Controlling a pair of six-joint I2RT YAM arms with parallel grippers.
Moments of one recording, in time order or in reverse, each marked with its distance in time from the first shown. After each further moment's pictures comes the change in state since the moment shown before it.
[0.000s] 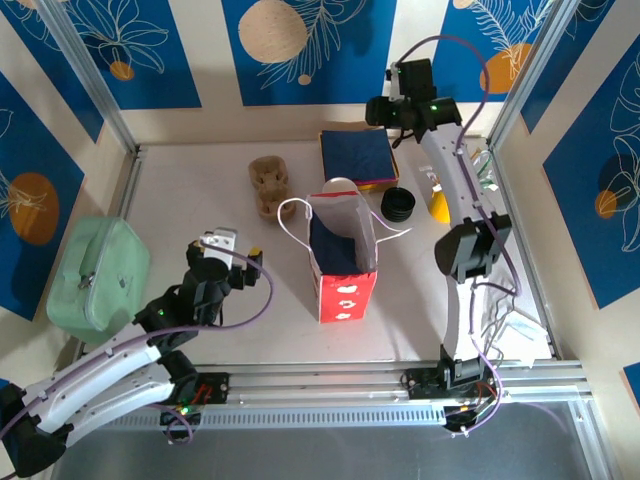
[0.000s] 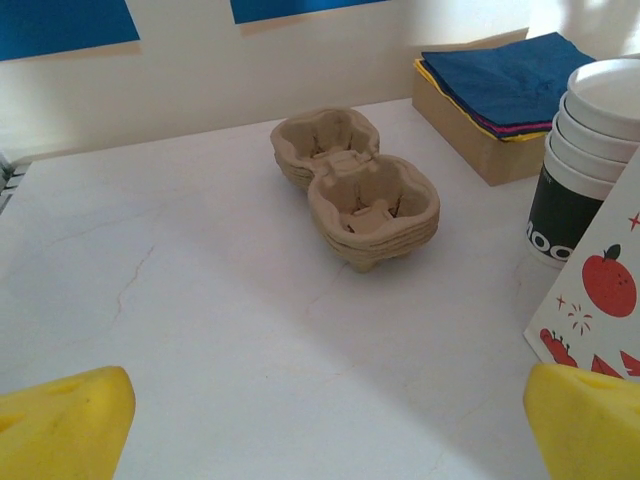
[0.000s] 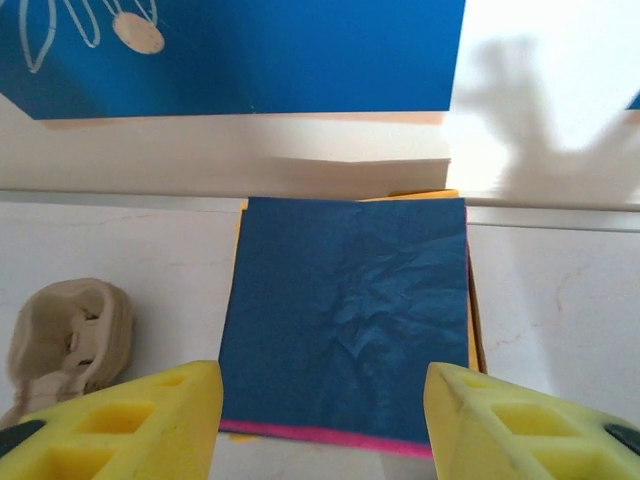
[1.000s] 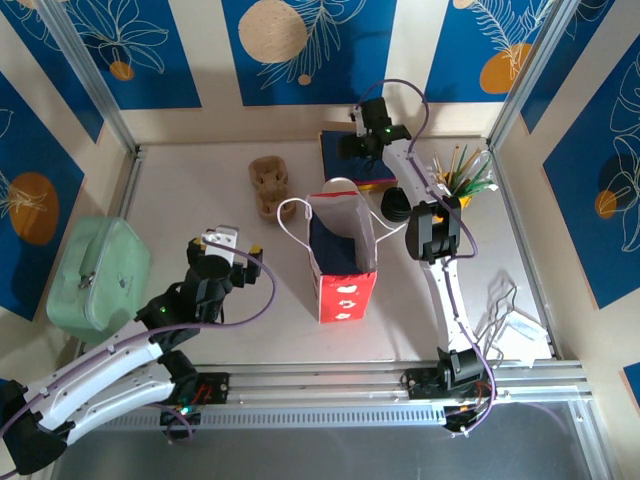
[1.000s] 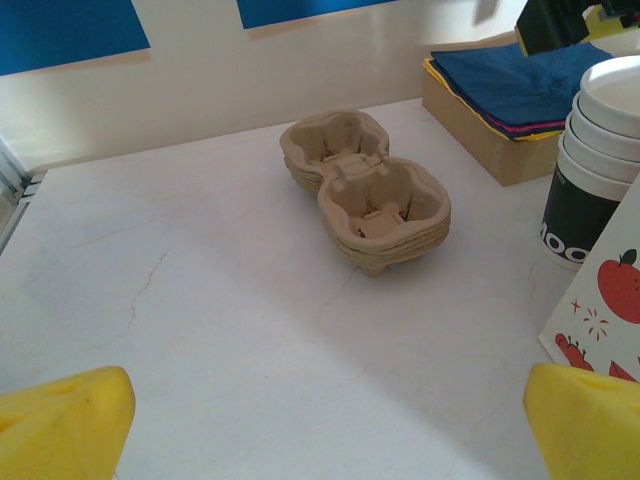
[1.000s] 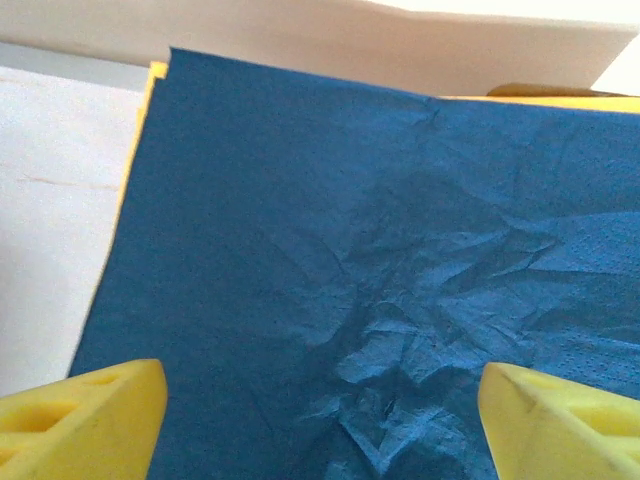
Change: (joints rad) left arm 0.000 0.025 0.017 -0.001 -0.019 0.020; right arm 0.041 0.406 0.112 0.116 0.016 -0.124
